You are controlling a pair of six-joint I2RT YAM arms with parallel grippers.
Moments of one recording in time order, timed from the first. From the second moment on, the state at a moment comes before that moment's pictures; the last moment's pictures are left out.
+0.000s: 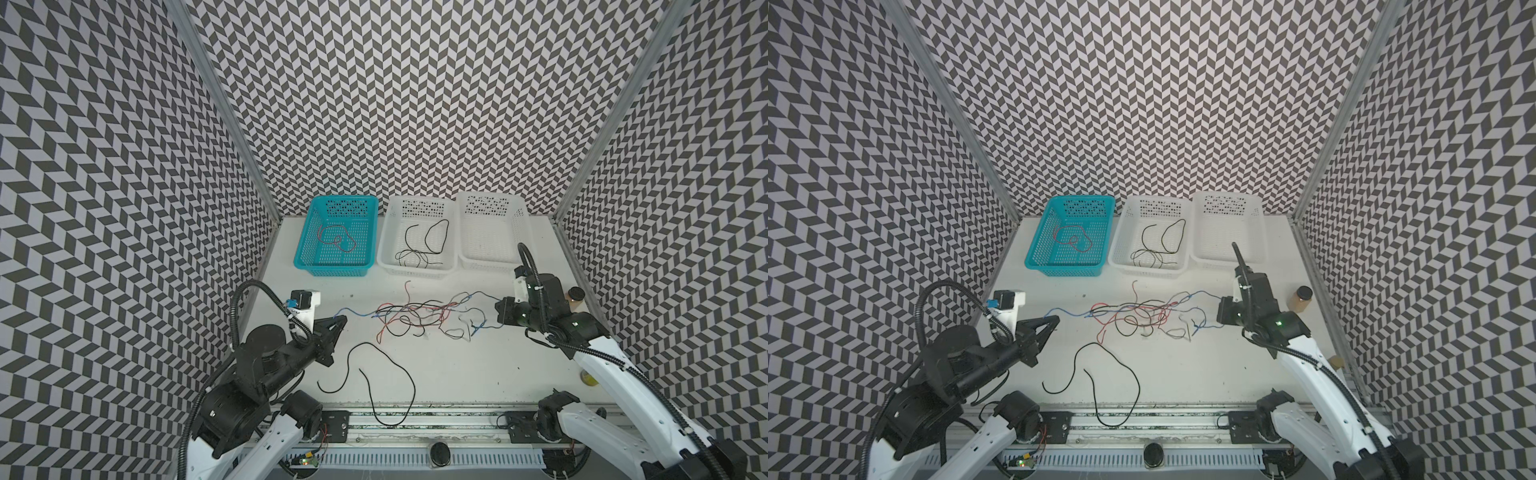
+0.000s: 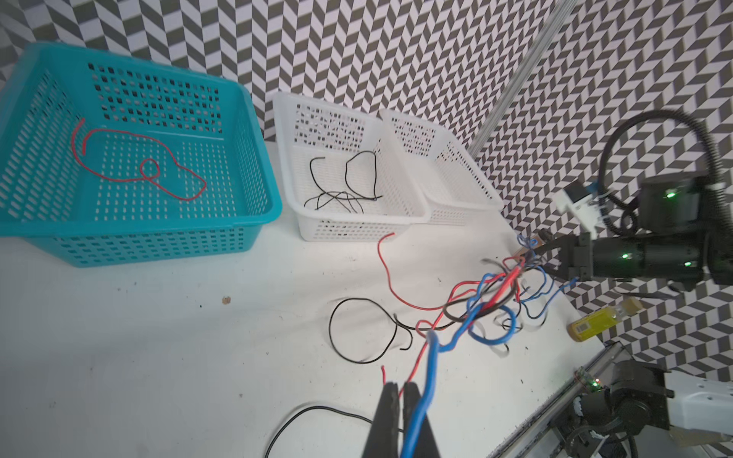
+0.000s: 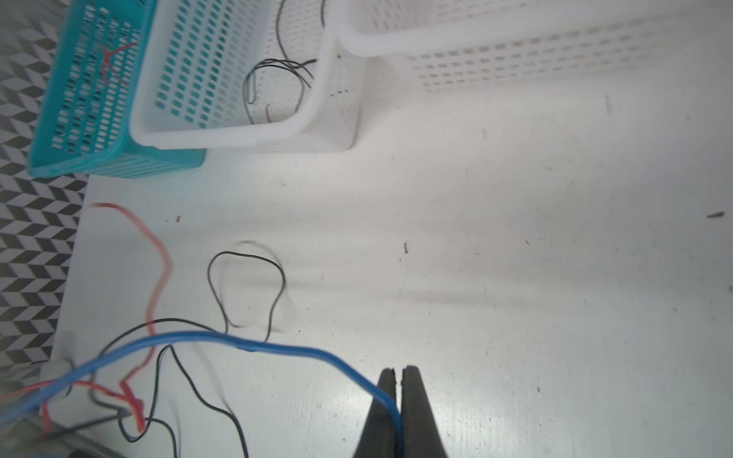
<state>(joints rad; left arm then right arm) -0.47 0.37 0.90 -0.80 0.21 -0.34 0.22 0.94 0.73 -0.54 -0.10 0.49</state>
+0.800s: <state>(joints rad) -0.47 0.67 1.24 -1.08 0.07 -0.31 -0.15 0.99 0.63 -0.52 -0.28 0.61</state>
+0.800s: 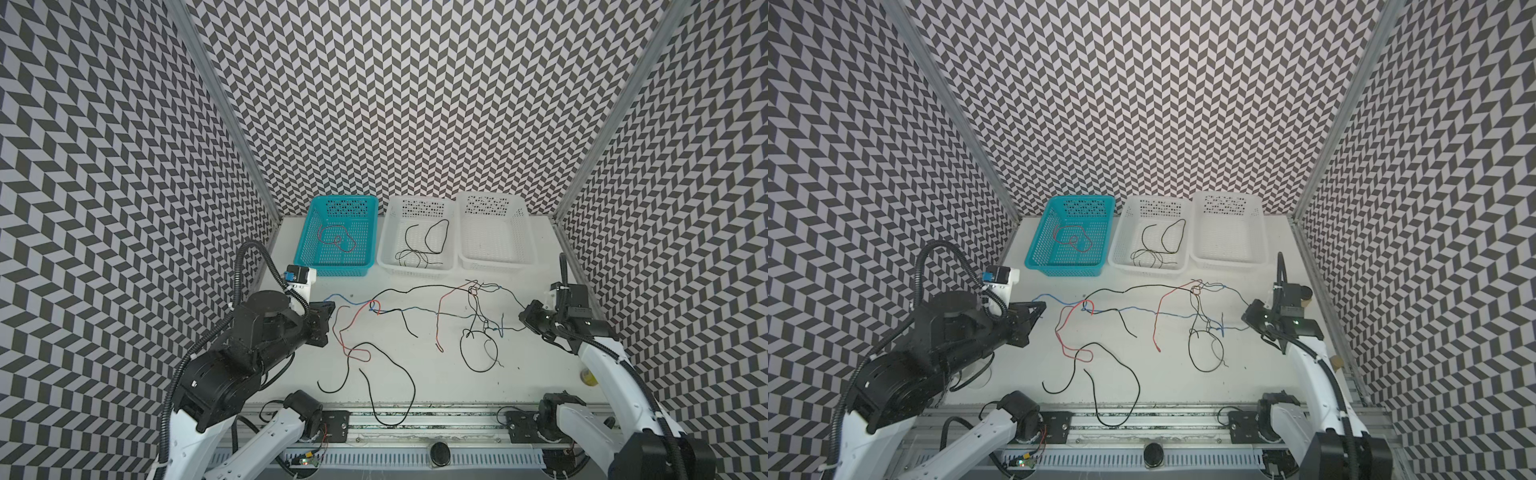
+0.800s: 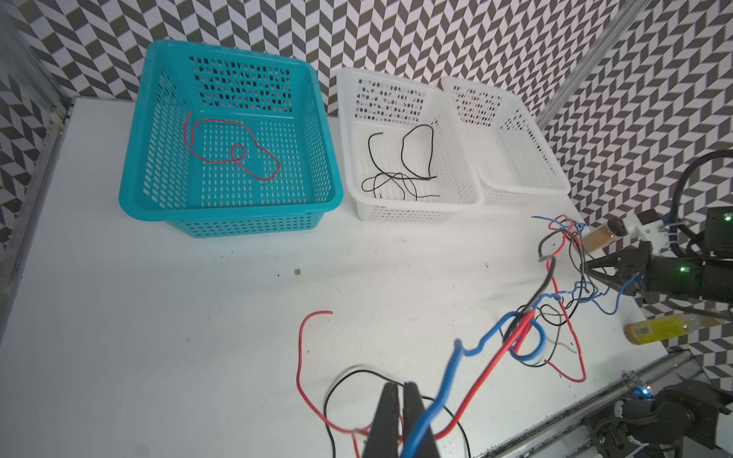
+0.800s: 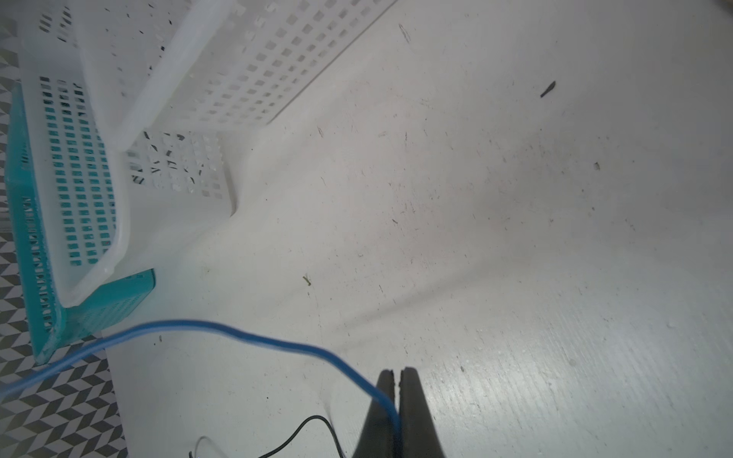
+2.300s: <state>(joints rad) -0.50 0.79 1.19 -0.83 0.41 -0.47 1.07 1.41 0.93 0.22 -0.09 0.45</state>
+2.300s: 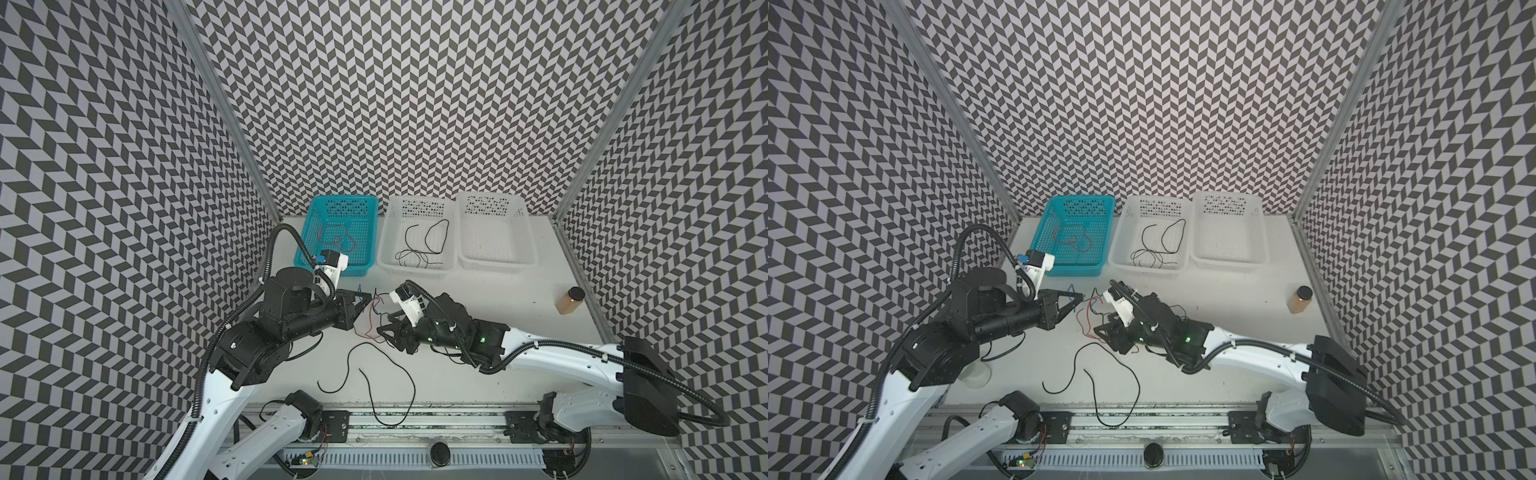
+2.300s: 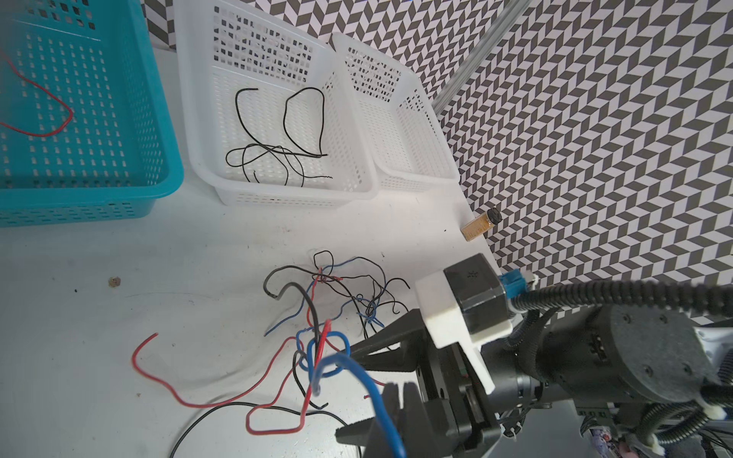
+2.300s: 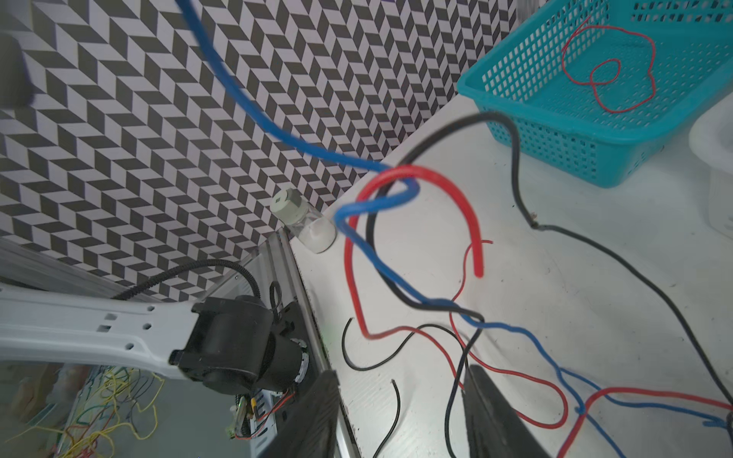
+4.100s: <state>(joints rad) -0.58 0.80 1.08 -0.82 0.25 -0.42 1.18 1.34 0.93 0.35 0.00 0.38</state>
